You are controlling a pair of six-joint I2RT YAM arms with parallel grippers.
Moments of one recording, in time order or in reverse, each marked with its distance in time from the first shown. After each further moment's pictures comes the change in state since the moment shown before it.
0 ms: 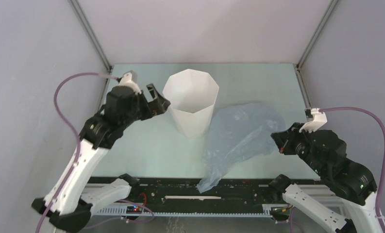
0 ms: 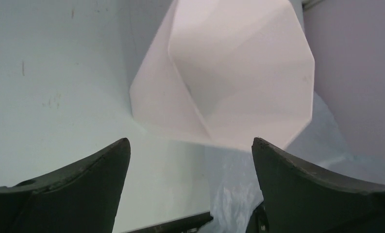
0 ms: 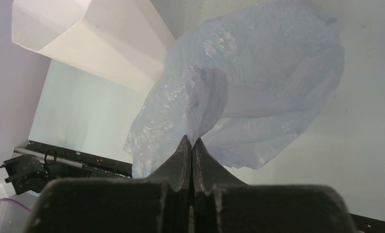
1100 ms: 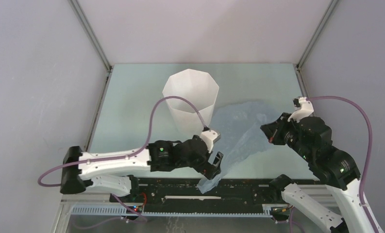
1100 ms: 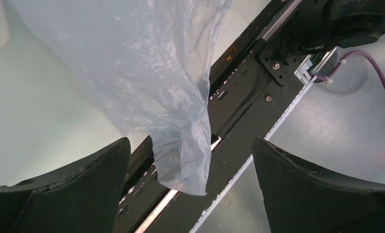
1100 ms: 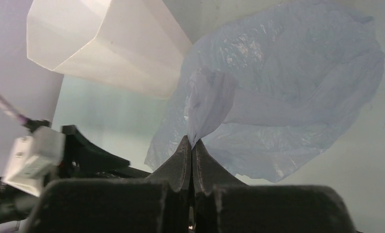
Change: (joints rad) left arm -0.831 0.142 -0.339 0.266 -0.031 0.064; right arm -0.108 0.112 -0.047 0.154 -0.151 0.006
